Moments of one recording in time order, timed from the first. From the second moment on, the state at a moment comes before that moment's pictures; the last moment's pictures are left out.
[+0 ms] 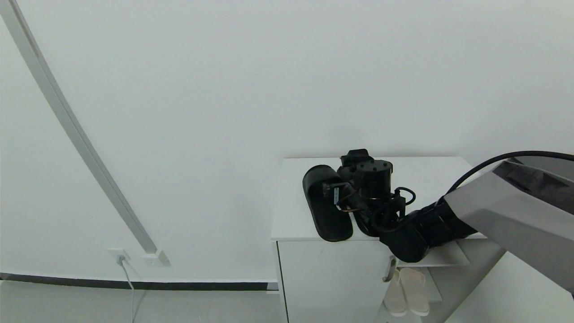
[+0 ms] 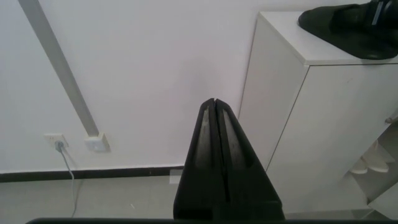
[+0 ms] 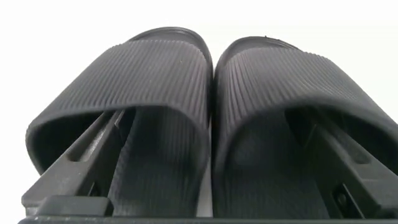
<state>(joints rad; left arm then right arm) 0.00 0.00 0.00 0.00 -0.01 0.00 0.63 2.25 -1.27 -0.85 -0.43 0.08</state>
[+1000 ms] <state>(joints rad) 0.00 0.00 0.00 0.00 0.00 0.00 0.63 2.25 -1.28 -0.85 -0.43 0.06</state>
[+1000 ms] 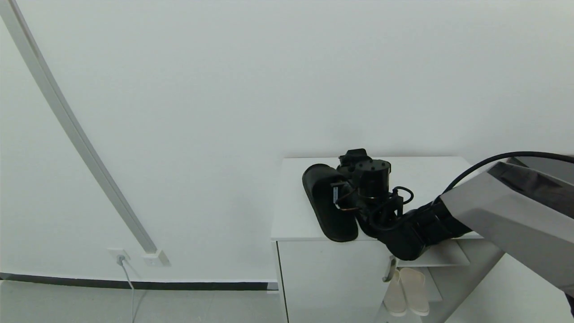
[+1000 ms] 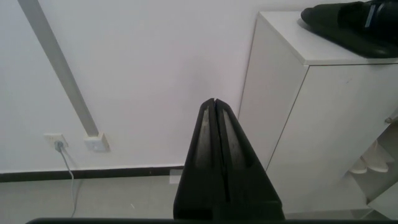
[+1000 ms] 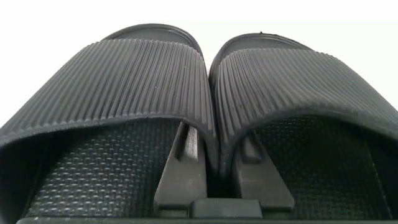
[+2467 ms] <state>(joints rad) 0.00 0.00 0.00 0.00 0.00 0.00 0.83 1.75 -0.70 -0.86 -0.29 0.12</state>
